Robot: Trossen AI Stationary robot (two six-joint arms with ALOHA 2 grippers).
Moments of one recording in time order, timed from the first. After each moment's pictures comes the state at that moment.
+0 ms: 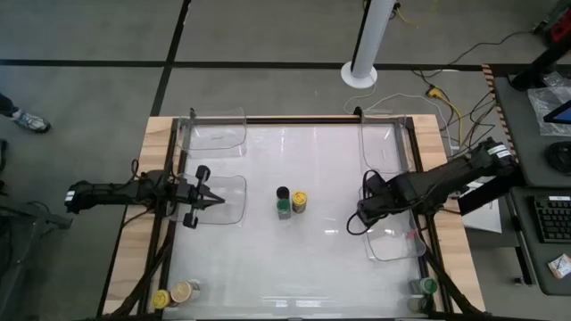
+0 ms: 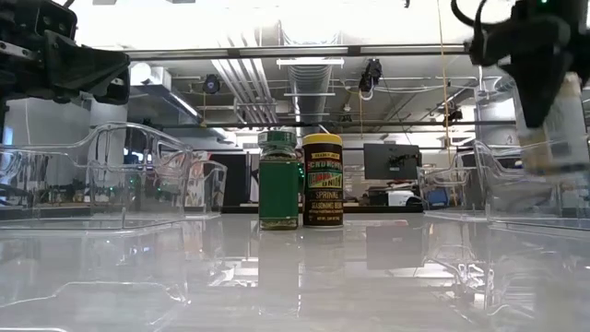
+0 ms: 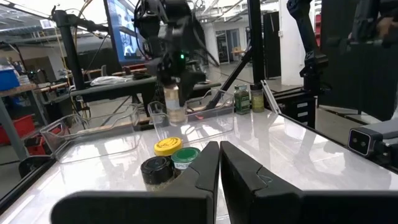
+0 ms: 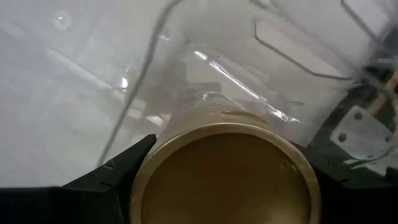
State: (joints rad) left arm 0.01 0.07 0.01 0.12 0.19 0.14; right arm 0.31 1.30 0.99 -1.33 0.16 1.29
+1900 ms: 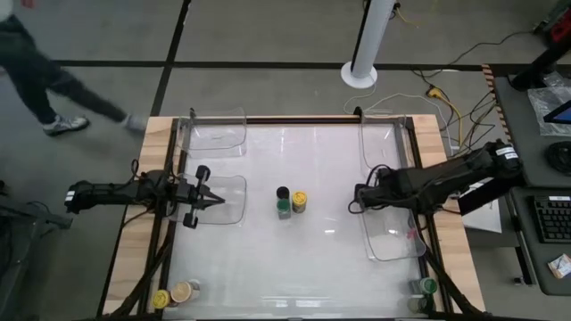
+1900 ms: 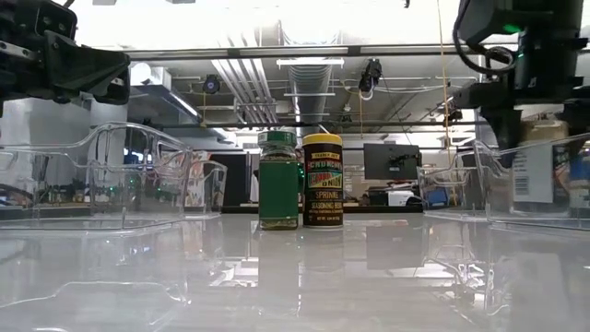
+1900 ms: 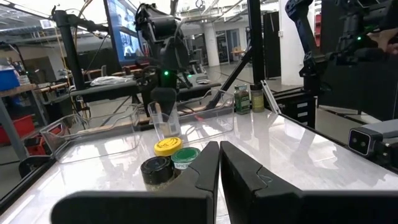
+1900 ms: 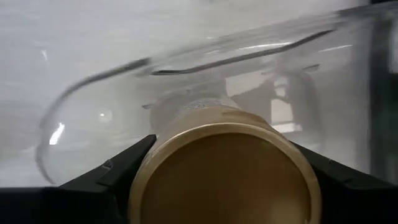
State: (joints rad) left arm 0.01 0.07 0.01 0.12 0.19 0.14; right arm 0.16 1.23 0.79 -1.13 0.18 1.86
